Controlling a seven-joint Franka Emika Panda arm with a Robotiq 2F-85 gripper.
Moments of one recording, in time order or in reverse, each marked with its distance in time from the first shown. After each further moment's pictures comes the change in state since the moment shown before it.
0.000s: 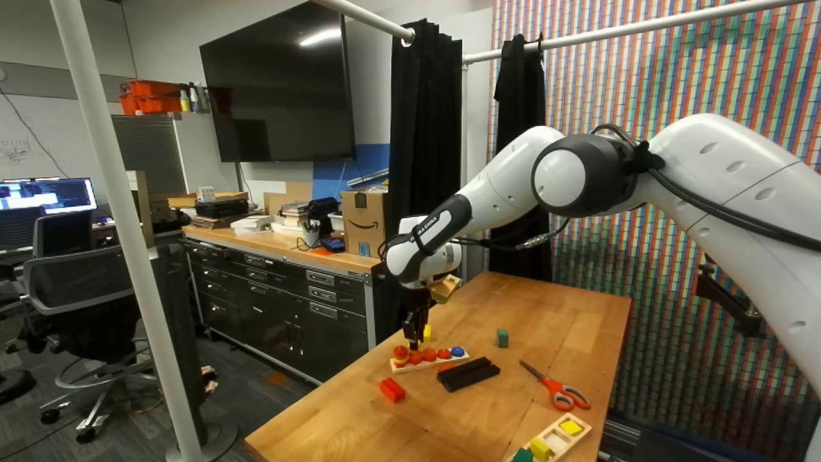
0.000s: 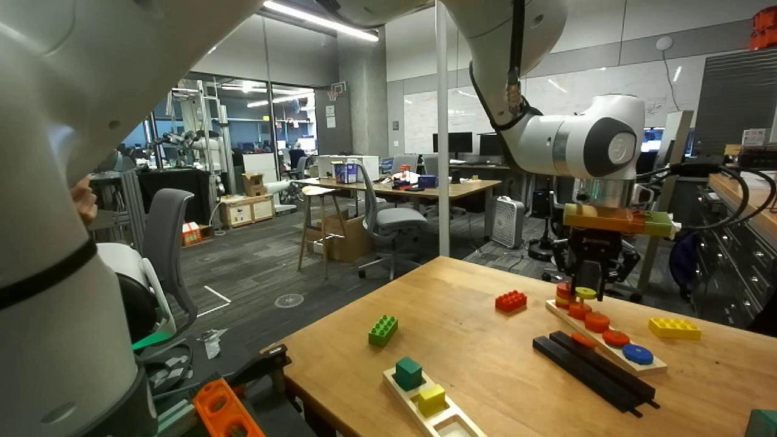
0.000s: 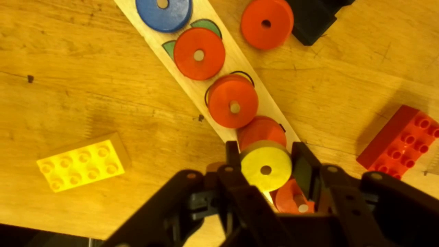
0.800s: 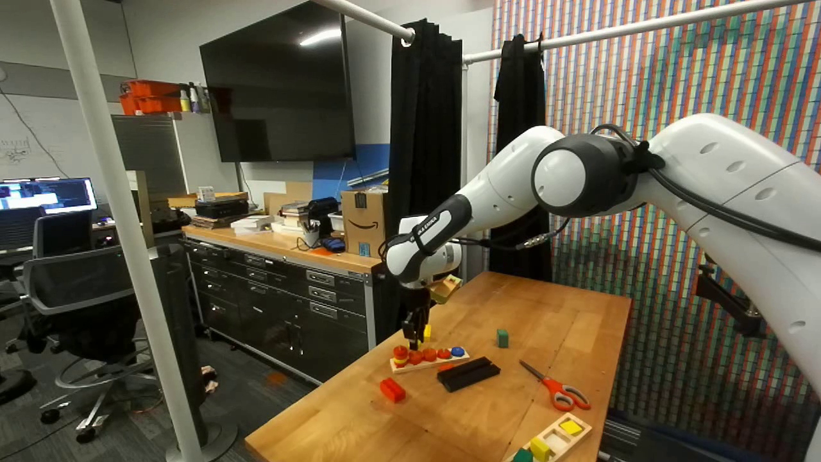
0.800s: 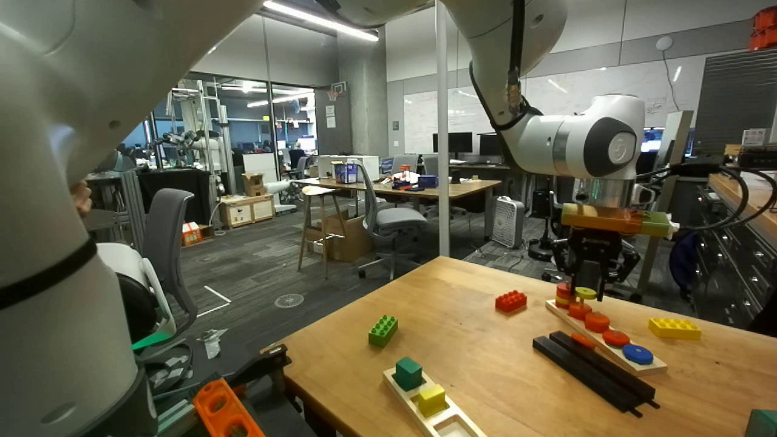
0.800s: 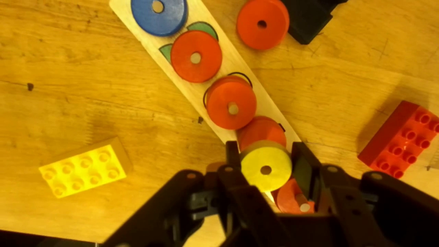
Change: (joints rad) arm 0.000 0.000 0.000 0.000 0.000 -0.002 0.033
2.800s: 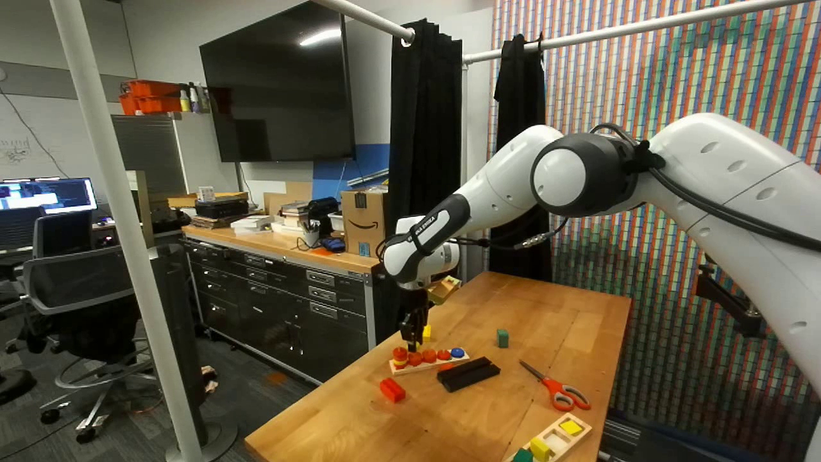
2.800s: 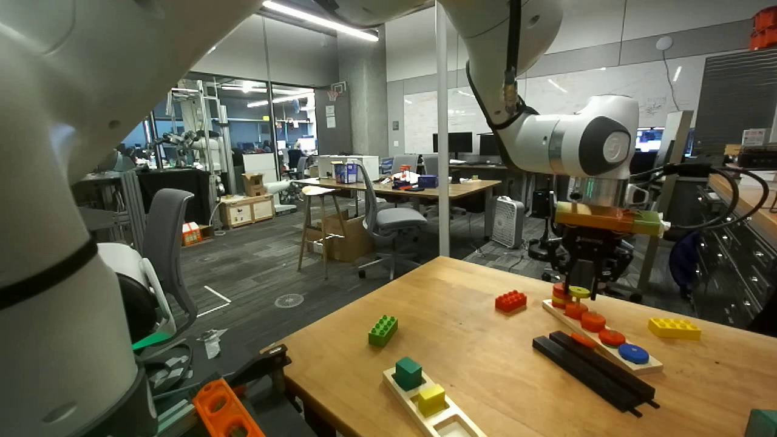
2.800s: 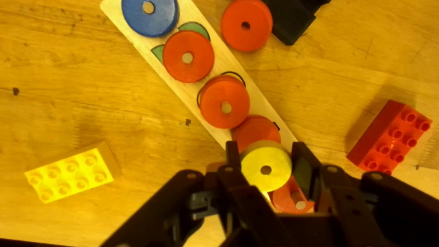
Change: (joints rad) arm 0.010 -0.003 0.003 -0.001 0.000 -0.020 0.023
